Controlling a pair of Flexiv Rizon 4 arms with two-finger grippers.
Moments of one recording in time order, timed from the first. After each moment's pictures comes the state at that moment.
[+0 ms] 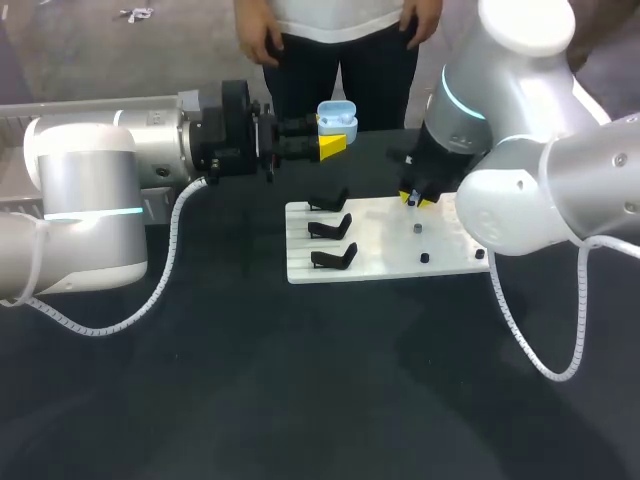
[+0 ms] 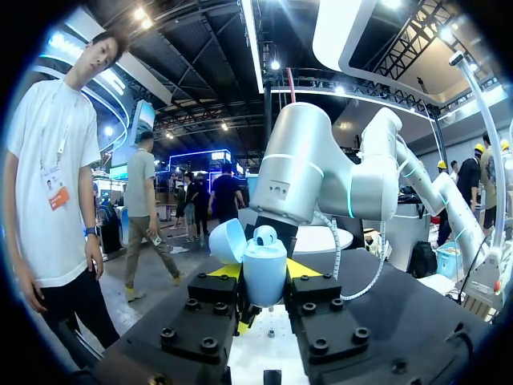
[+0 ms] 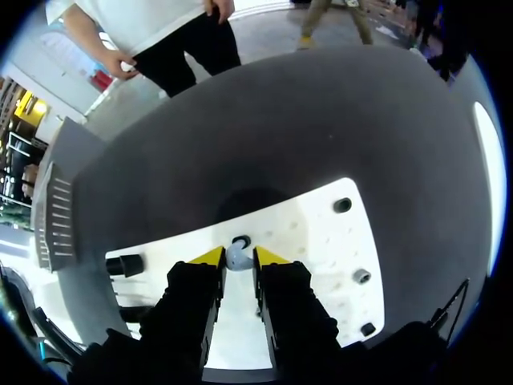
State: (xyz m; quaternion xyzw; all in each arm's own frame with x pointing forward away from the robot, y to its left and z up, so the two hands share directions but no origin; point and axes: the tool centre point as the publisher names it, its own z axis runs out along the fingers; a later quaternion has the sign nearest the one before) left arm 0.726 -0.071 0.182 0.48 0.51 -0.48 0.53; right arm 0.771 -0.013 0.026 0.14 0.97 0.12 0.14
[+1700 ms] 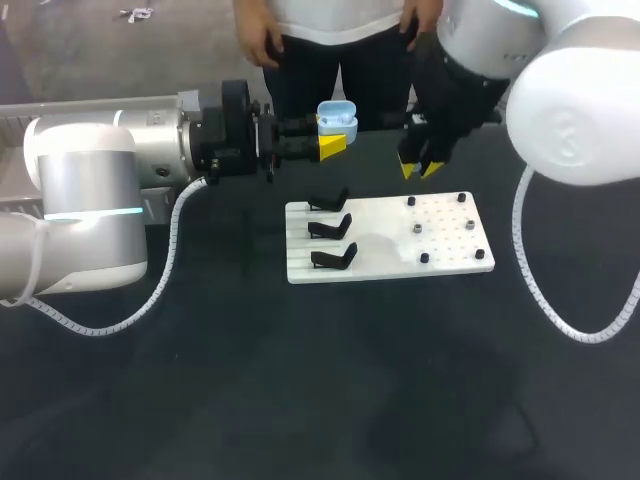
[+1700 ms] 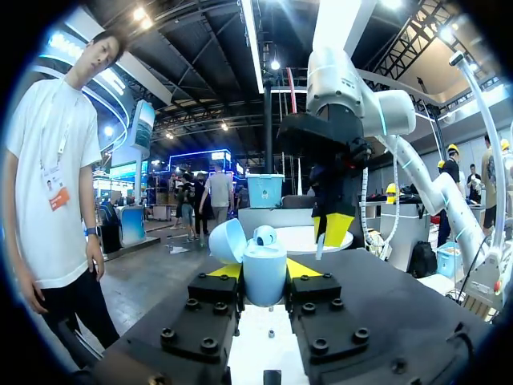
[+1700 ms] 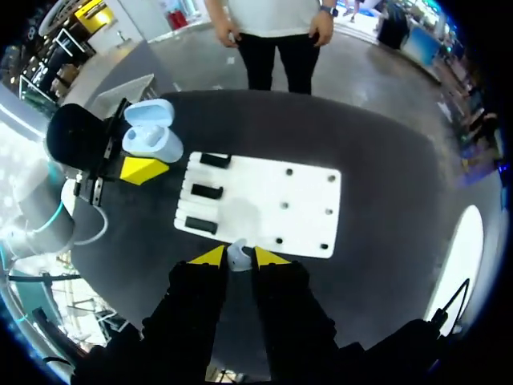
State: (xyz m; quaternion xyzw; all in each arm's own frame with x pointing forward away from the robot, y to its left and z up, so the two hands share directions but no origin) left arm 0.726 -0.071 0.182 0.48 0.51 -0.48 0.53; right arm 0.652 0.012 0.191 -0.12 0.98 0.11 0.12
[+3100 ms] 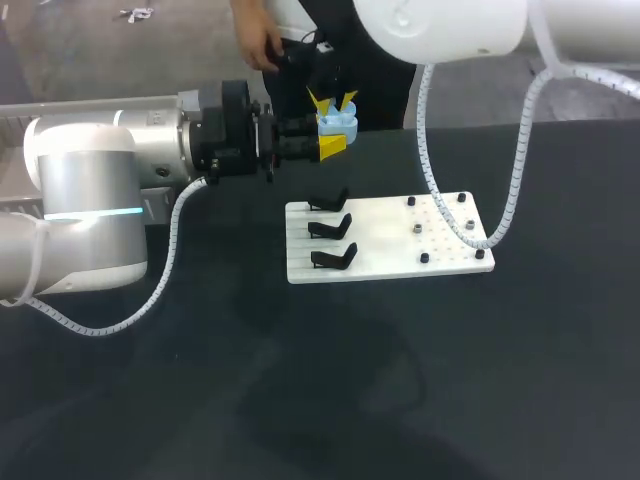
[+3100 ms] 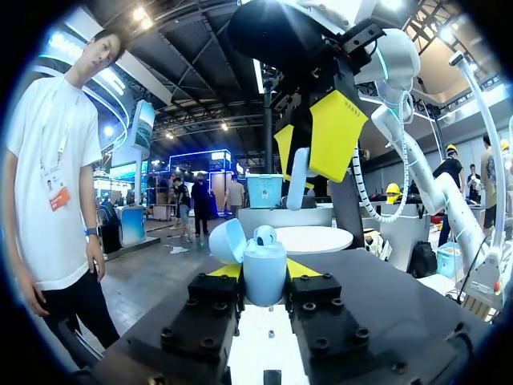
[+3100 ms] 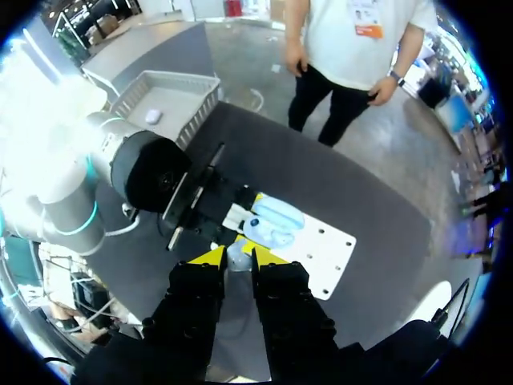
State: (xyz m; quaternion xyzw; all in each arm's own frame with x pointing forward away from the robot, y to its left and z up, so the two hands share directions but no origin) left arm 0.726 -0.071 0.182 0.48 0.51 -0.48 0.53; right arm 0.693 0.109 0.251 -0.26 0.96 0.08 0.12
